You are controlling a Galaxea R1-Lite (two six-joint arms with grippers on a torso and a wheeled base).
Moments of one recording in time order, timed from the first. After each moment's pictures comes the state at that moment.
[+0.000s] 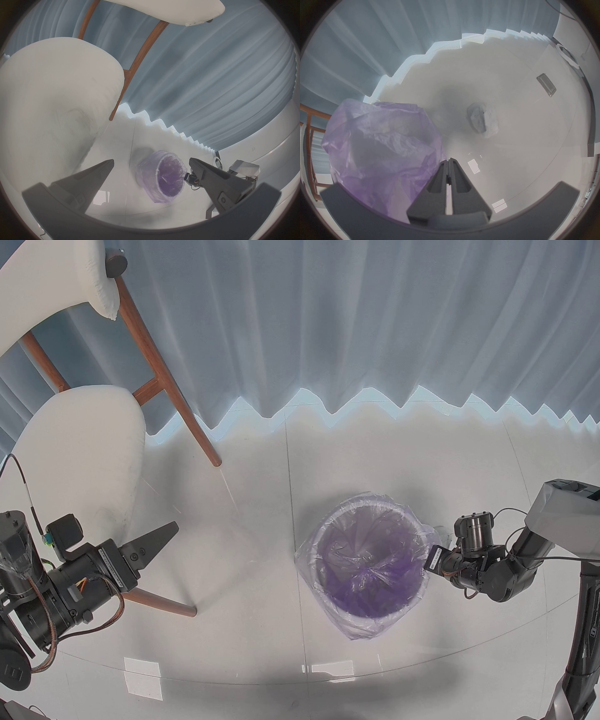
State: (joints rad) left arm -0.36 1.32 -0.29 -0.90 -0.08 -0.56; right arm 0.24 2.27 -0.83 -0.74 -0.11 0.56
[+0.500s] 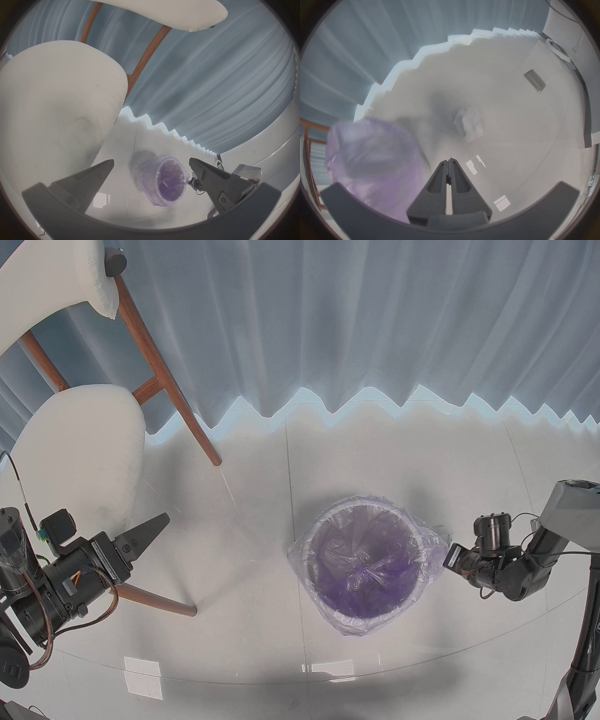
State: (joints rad) left arm -0.33 1.32 -0.29 -0.92 -0.08 -0.56; right arm 0.17 2.22 -0.76 -0.79 -0.11 0.59
